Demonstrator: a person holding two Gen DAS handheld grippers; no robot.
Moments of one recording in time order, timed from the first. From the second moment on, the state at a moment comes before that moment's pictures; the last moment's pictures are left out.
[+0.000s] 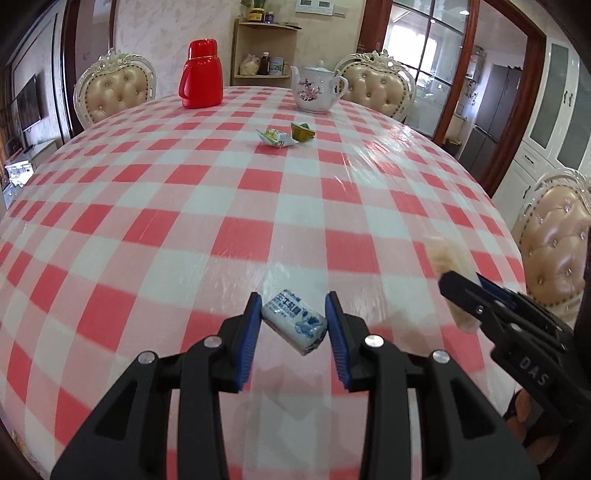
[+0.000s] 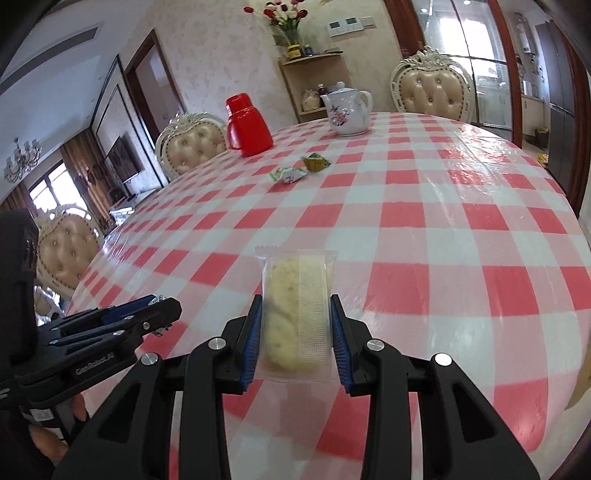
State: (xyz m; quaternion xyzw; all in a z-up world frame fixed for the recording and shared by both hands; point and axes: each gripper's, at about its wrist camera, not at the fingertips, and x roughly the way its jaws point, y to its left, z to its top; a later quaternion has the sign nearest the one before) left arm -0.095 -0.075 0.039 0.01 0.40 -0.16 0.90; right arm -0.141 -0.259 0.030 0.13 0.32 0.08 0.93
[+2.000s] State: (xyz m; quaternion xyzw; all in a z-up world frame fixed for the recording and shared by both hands) left arm -0.268 0.278 0.006 0.04 0.45 0.08 0.89; right arm -0.304 0.120 0.021 -0.21 0.33 0.46 0.80
